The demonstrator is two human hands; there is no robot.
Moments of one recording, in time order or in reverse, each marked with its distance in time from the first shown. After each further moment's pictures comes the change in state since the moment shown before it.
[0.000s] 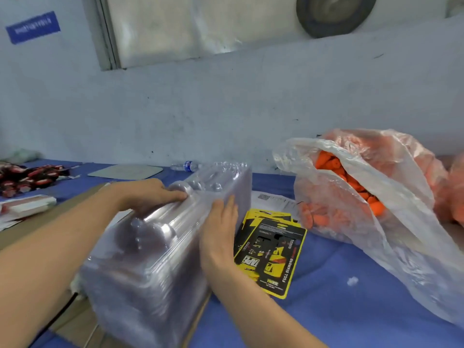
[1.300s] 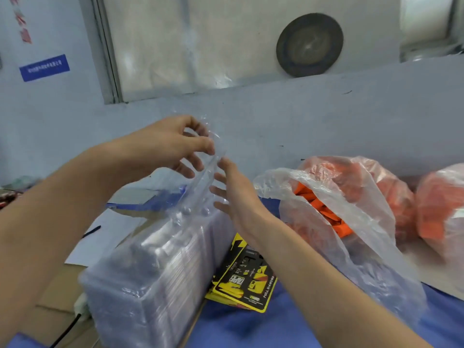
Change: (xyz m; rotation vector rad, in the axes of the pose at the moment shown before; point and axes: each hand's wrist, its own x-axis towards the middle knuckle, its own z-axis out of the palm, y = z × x) left_hand -0.132 0.140 -0.092 -0.631 0.225 0.550; right_hand -0.014 -0.138 -0.092 0.222 -0.297 -0.127
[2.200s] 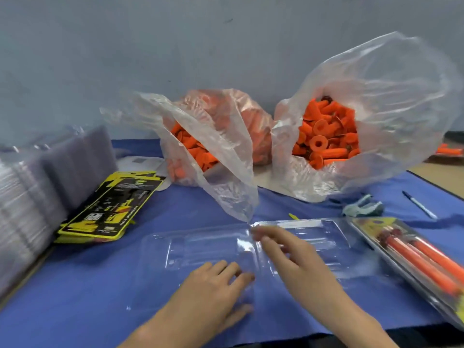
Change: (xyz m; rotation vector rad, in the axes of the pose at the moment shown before) left_hand -0.180 -0.088 0.407 0.641 -0.273 0.916; right_hand -0.289 0.083 -0.295 -0.759 0.279 0.059
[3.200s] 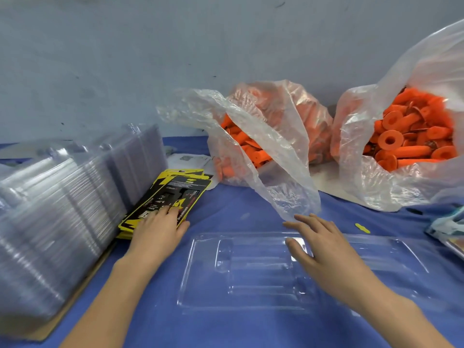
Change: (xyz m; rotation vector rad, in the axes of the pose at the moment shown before) left_hand -0.057 -0.191 -0.028 0.204 -0.354 -1.049; right_hand 0.073 0.012 0.051 -0.634 -0.112 -0.054
